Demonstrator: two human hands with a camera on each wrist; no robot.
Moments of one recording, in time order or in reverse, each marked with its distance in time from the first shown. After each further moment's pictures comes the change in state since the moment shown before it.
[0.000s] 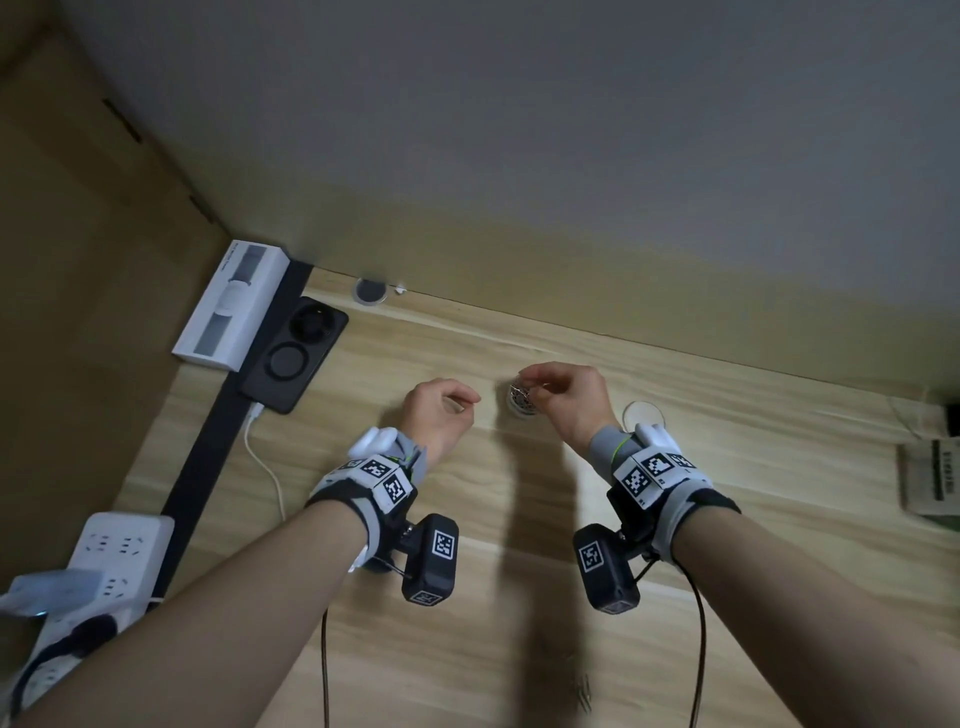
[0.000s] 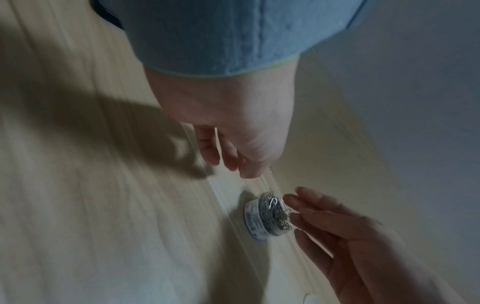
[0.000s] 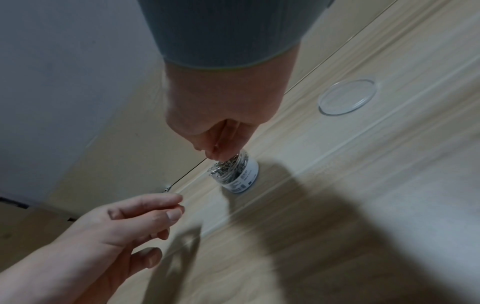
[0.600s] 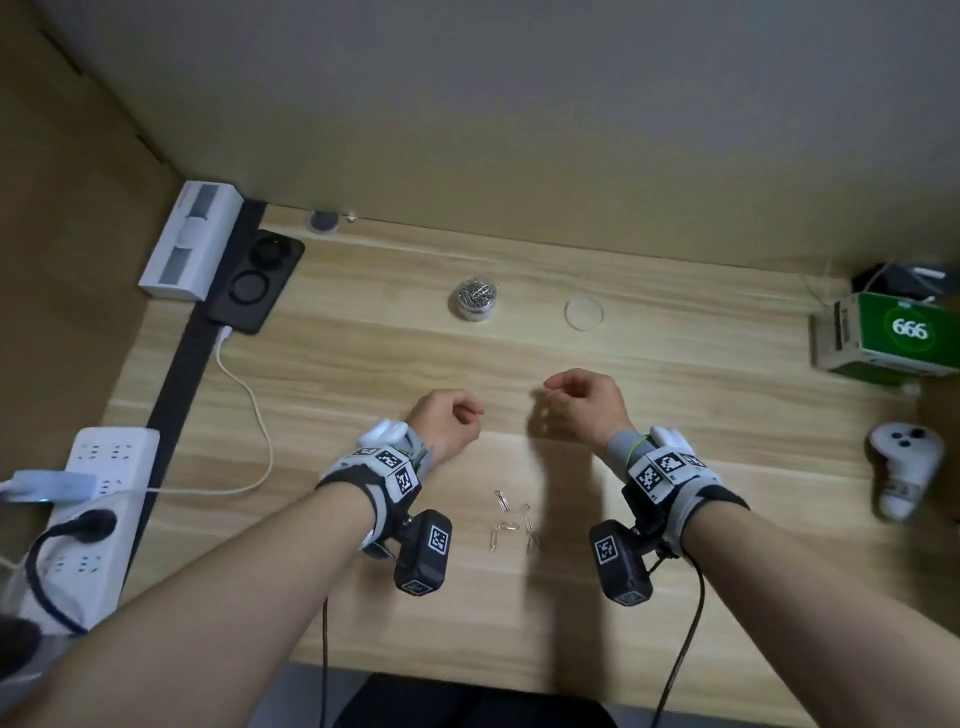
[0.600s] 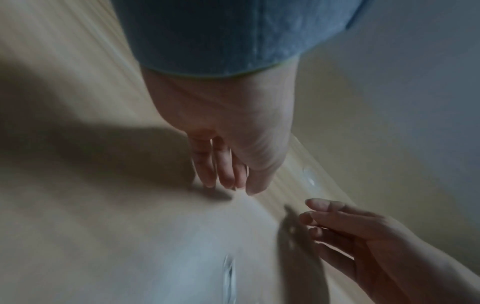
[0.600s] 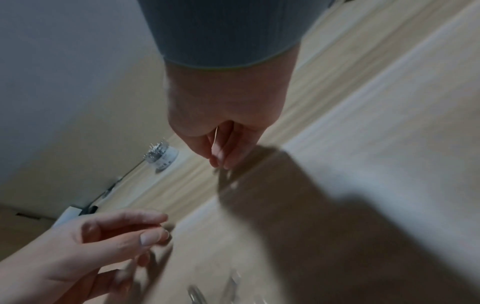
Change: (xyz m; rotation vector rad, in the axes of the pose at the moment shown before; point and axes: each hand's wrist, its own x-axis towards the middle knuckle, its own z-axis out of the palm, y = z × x) left_hand -0.119 -0.045 0.074 0.114 -0.310 -0.054; right_hand -0.141 0.105 -0.057 0.038 0.096 0.219
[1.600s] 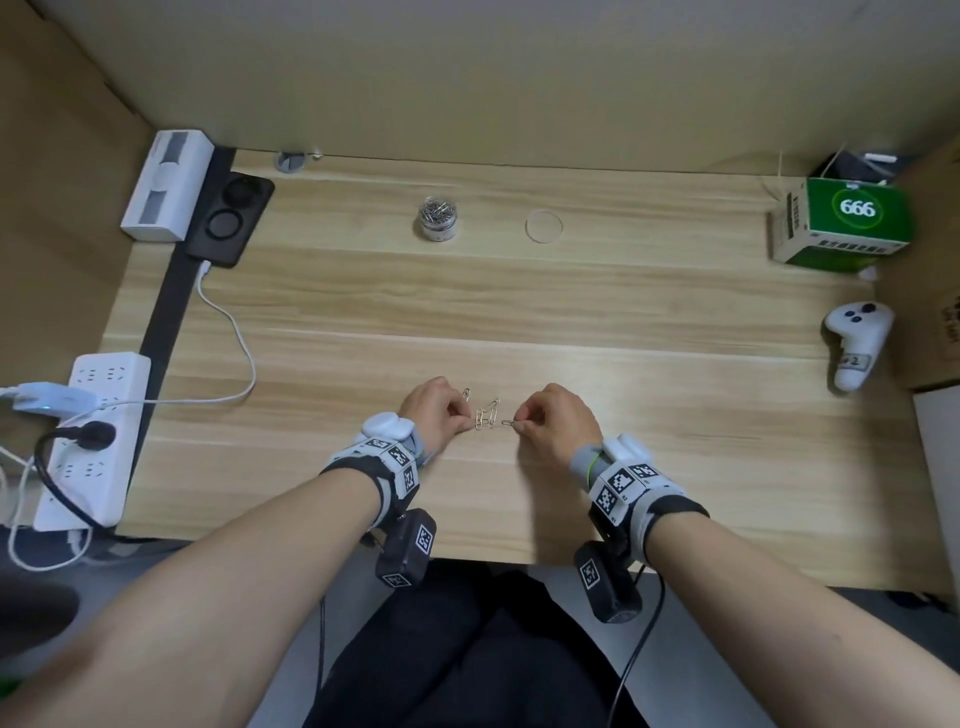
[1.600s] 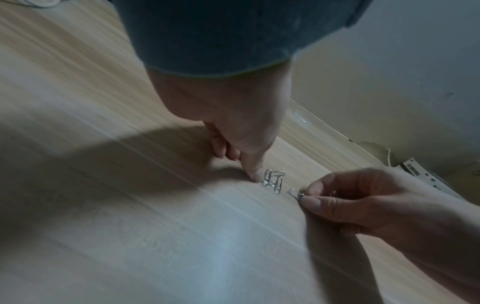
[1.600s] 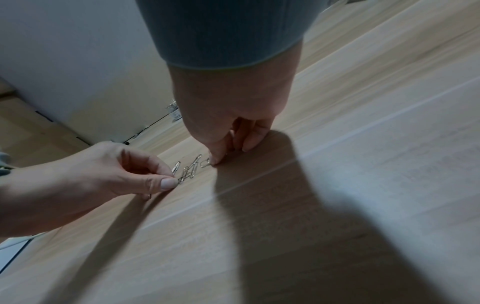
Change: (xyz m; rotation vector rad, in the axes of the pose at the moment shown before) left_hand -0.100 -0.020 0.059 0.433 -0.026 0.171; right_hand -0.127 0.086 0.005 -0.562 -0.101 -0.186
